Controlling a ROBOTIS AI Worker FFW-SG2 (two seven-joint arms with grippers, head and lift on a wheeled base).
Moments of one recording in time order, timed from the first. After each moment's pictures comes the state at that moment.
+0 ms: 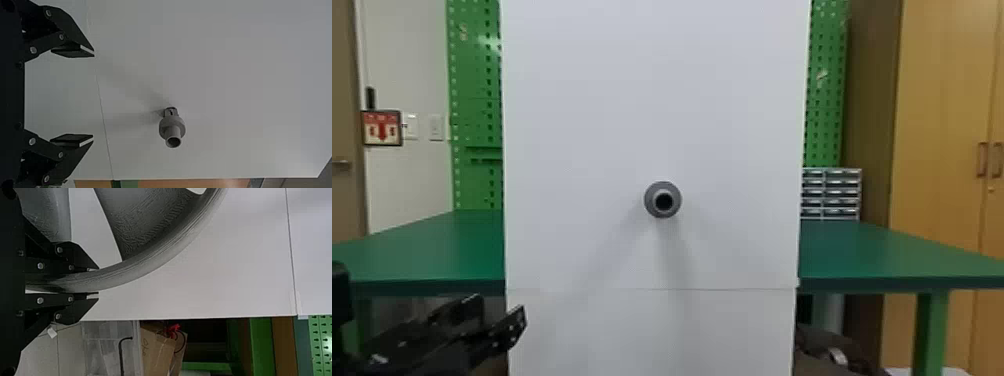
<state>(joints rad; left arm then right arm) -0.14 0.33 0.15 -2.29 0.56 0.72 -0.25 0.09 -0.05 0.09 -1.39 -0.14 -0.16 -0.05</state>
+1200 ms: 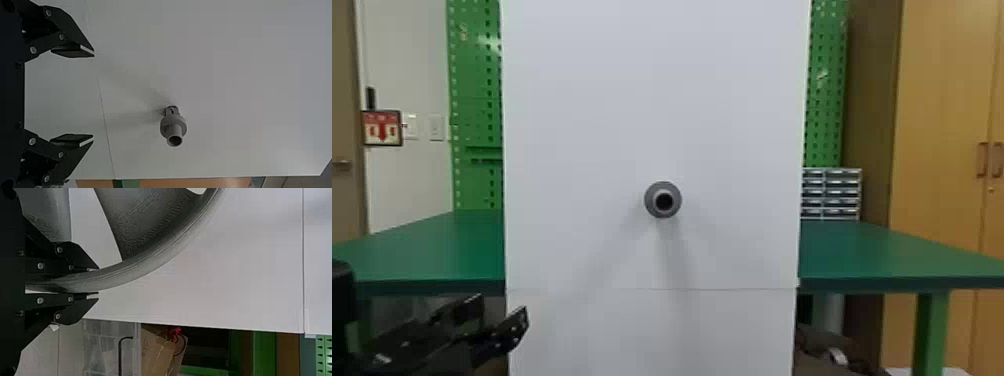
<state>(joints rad) -0.14 0.34 0.14 -2.29 0.56 0.72 -0.25 0.08 -0.03 0.07 -1.39 -0.04 -0.11 -0.05</state>
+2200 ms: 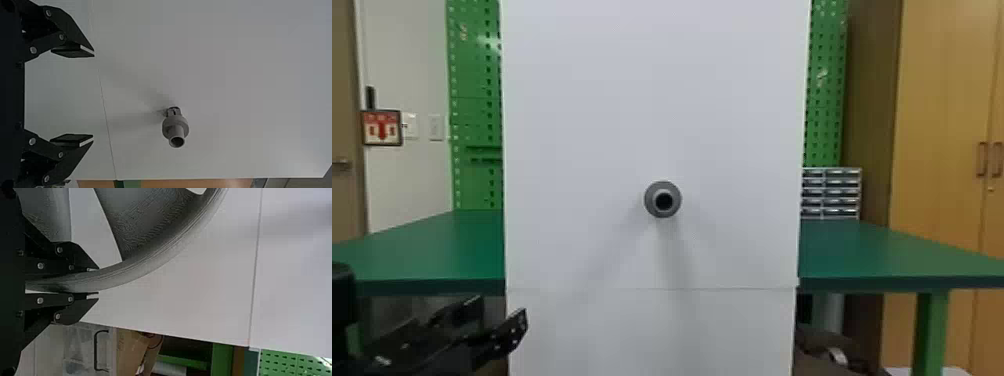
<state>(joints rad) -0.14 0.34 0.14 -2.28 0.56 0.72 -0.25 0.02 -0.12 0.29 -1.79 -0.12 0.30 -0.39</state>
